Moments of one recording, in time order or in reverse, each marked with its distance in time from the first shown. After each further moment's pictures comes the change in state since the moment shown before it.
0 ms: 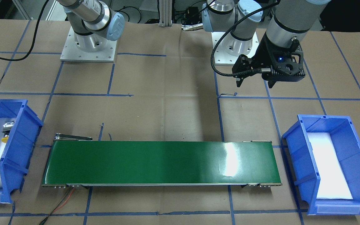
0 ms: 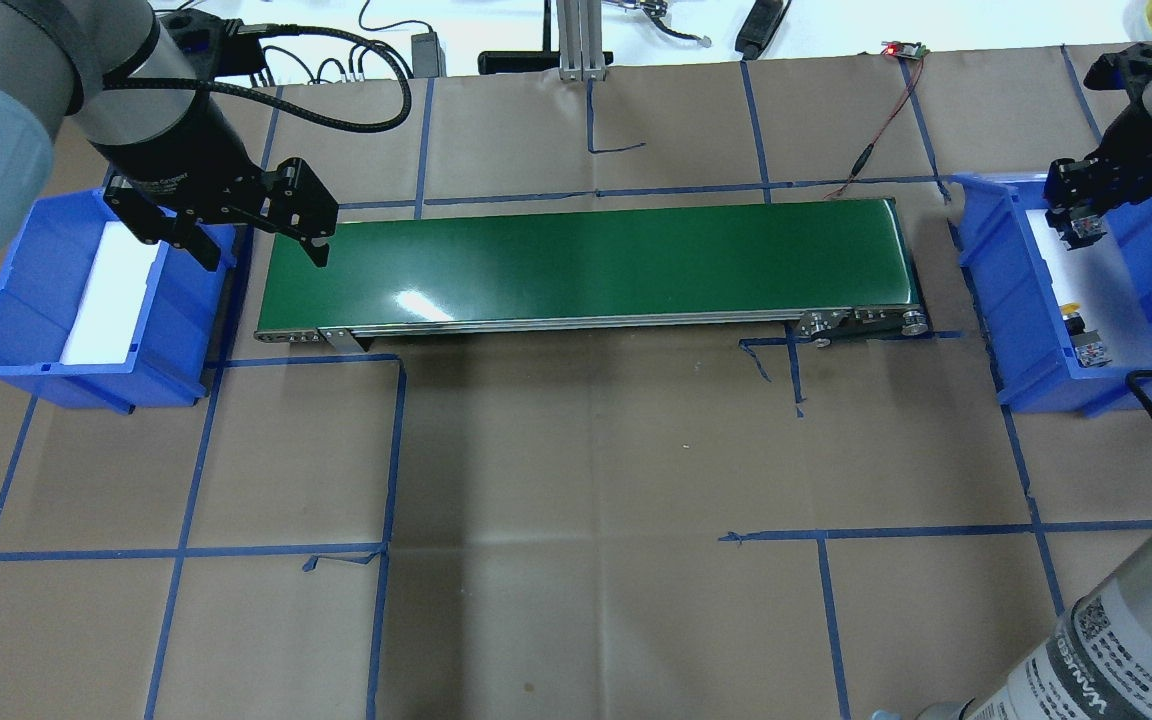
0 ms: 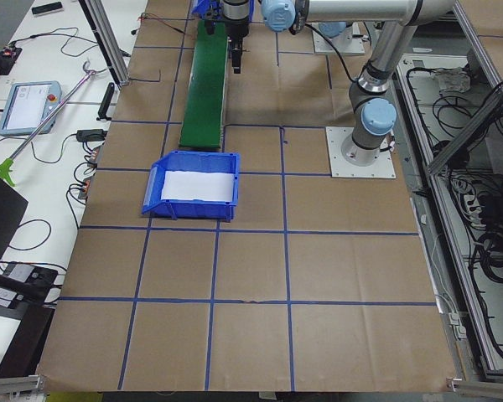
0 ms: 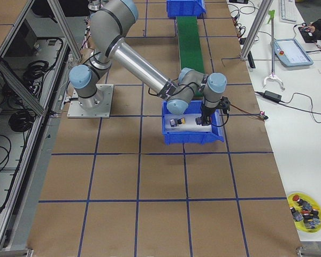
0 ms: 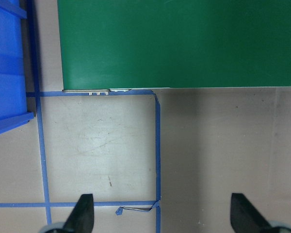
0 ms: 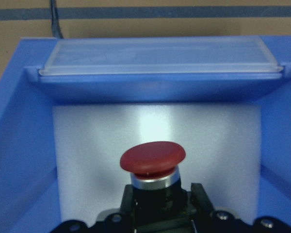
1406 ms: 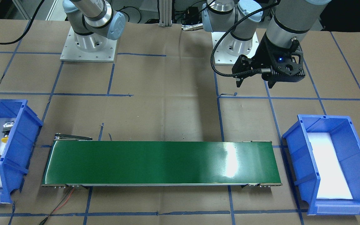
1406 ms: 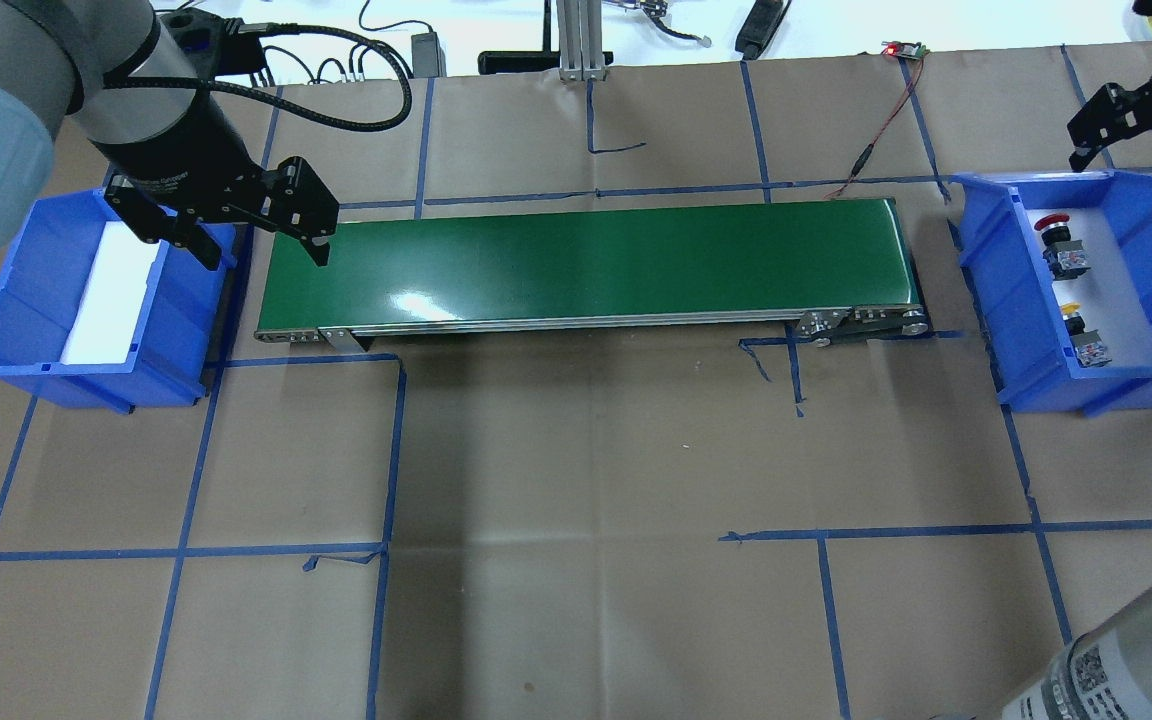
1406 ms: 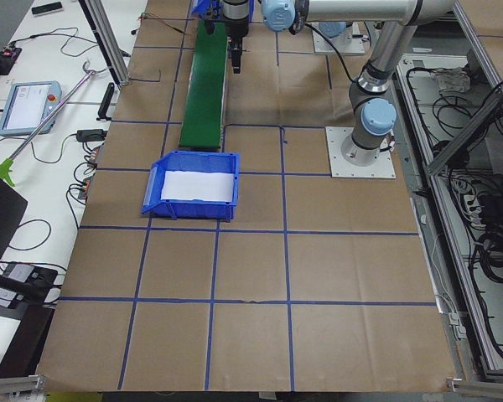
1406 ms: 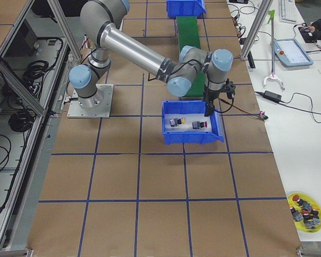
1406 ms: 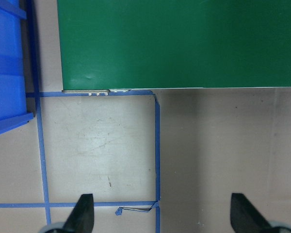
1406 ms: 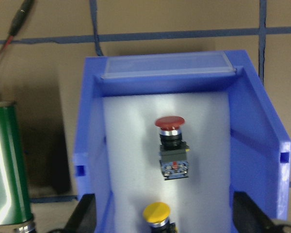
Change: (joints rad) left arm 0.000 0.000 0.001 0.000 -0.002 0.000; right arm 0.065 -0.135 -0.160 0.271 -0.024 0.094
